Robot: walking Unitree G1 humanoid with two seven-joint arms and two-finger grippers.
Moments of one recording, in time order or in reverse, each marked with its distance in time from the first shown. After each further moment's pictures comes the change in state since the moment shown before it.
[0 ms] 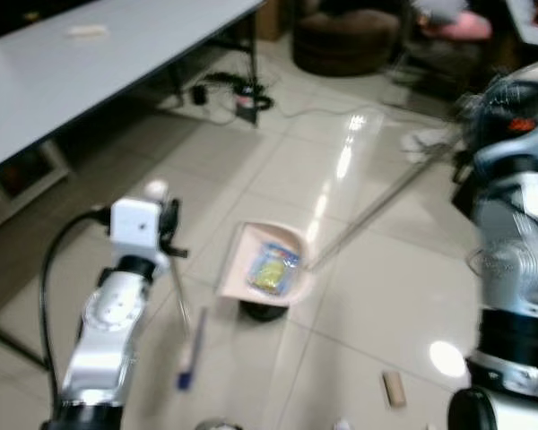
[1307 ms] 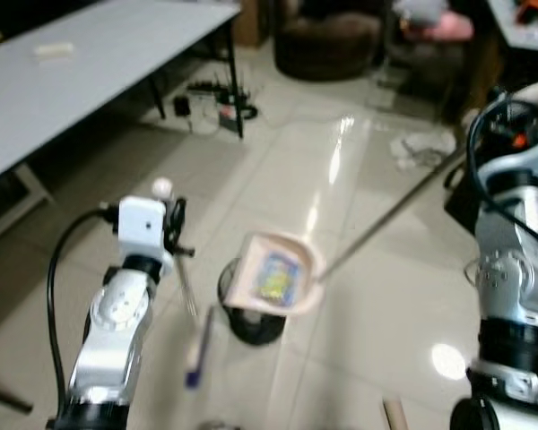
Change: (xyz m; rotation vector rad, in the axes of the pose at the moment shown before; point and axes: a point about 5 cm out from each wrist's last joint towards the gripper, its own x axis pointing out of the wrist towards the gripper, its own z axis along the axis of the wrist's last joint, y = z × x) left arm 0.003 -0.012 0.002 -0.034 -0.017 -0.036; right arm -0.007 -0.021 -0.006 -0.059 -0.033 -0.055
